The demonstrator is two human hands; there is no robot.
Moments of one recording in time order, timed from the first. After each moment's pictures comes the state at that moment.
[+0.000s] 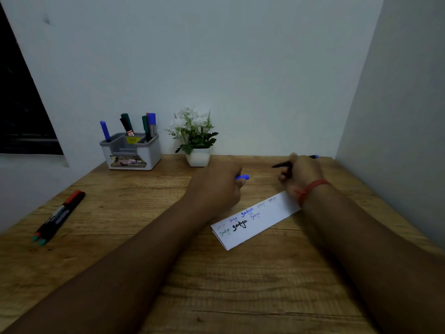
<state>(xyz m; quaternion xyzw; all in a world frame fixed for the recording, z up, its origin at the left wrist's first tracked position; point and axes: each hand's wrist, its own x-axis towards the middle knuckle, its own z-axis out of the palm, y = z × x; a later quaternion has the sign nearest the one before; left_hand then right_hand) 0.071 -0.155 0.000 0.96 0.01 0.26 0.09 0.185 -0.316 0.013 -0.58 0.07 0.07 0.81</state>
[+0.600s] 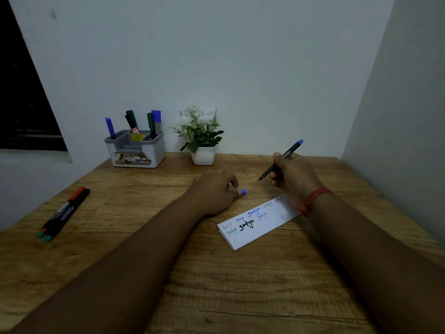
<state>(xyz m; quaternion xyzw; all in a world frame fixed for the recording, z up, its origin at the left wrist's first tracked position) 0.083 -0.122 -0.018 0.98 0.02 0.13 0.16 0.165 -0.304 0.004 -0.67 -0.11 0.05 0.73</state>
